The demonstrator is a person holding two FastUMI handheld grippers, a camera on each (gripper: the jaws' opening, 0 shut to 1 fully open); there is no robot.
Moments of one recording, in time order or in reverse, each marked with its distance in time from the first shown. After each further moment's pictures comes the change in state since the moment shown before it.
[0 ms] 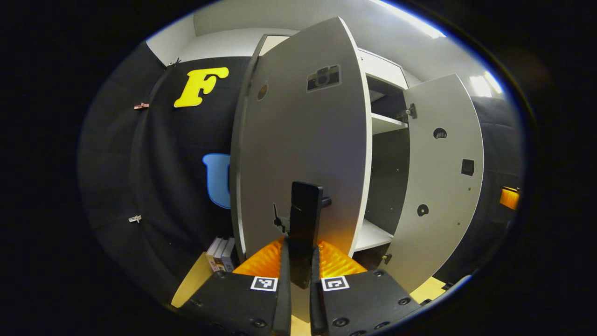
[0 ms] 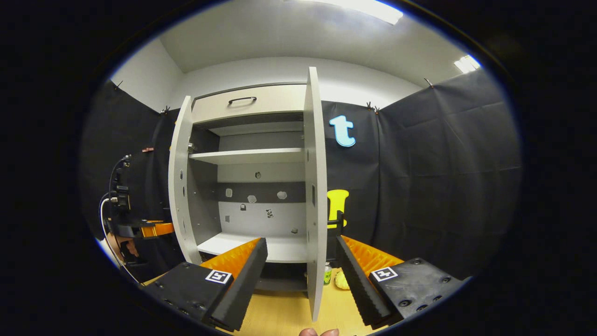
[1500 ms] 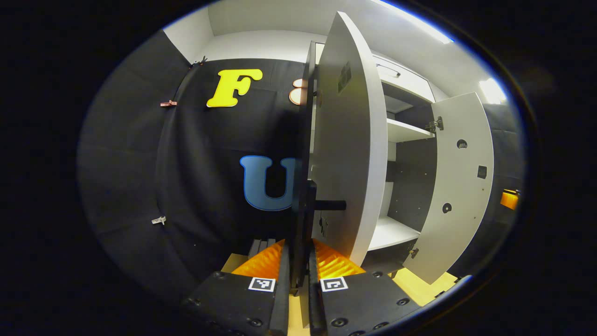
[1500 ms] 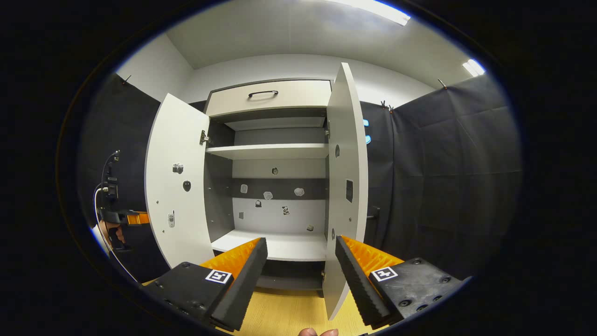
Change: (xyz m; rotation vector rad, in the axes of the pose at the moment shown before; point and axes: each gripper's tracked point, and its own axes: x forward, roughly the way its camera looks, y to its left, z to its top) left arm -0.035 0.113 0.001 -0.015 -0.011 0.096; right arm -0.001 0.043 -0.013 -0.012 0.005 0.052
